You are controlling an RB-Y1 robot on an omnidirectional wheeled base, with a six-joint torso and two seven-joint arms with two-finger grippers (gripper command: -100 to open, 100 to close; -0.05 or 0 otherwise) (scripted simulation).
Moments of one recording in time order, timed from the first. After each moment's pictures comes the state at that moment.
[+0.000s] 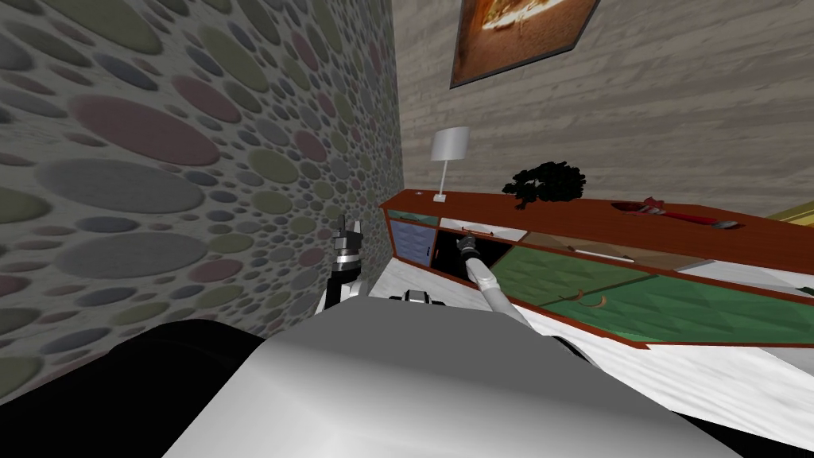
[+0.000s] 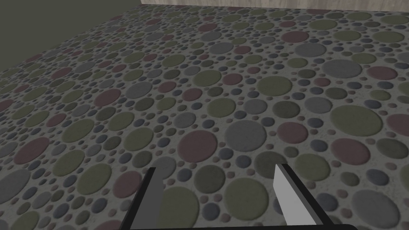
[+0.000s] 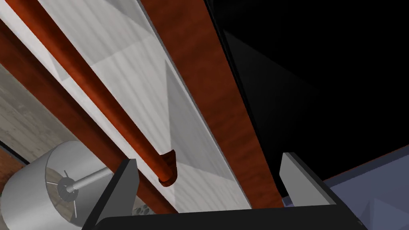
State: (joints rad) left arm 0.49 -0.01 -0.01 -2.30 0.04 -0.43 0.11; right arm -0.18 -0.30 0.12 -1.28 1.58 0.27 0.78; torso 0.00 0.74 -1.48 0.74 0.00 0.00
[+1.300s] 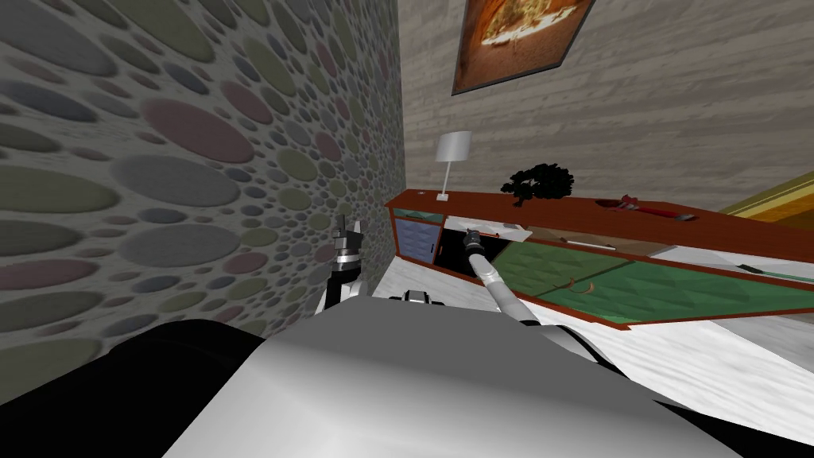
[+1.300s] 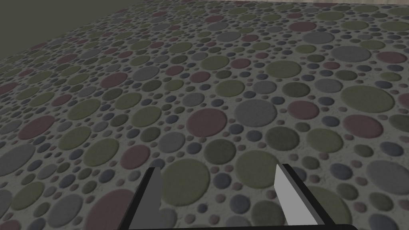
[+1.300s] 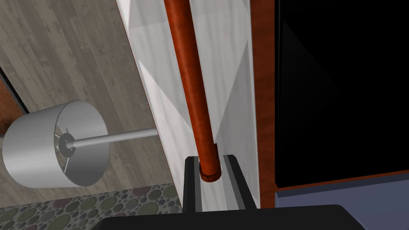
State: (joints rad) left arm 0.49 -0.01 -0.01 -2.30 0.04 -0.43 0.11; right arm -0.25 -0.37 0.13 -1.20 1.72 0.33 0.84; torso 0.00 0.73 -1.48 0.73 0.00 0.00
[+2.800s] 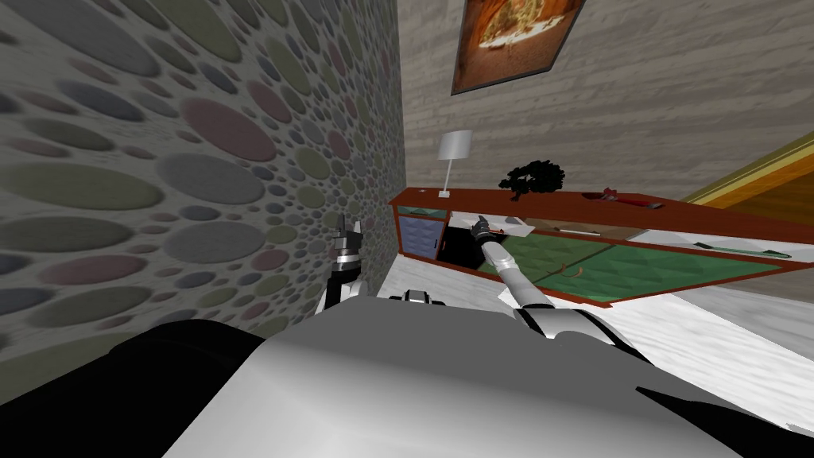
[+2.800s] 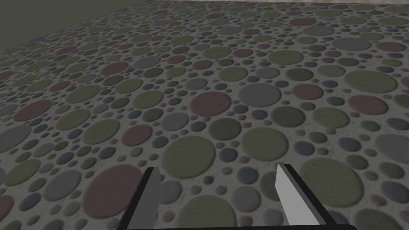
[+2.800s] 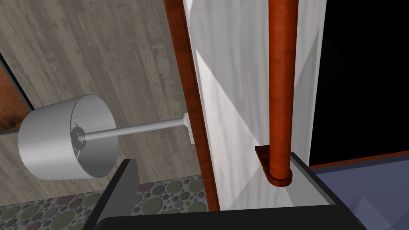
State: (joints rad) left arm 0.49 -0.01 -0.01 -2.30 0.04 -0.43 0.11; right arm -0.39 -0.50 0.06 -1.12 1.59 0.15 0.88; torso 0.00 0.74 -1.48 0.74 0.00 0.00
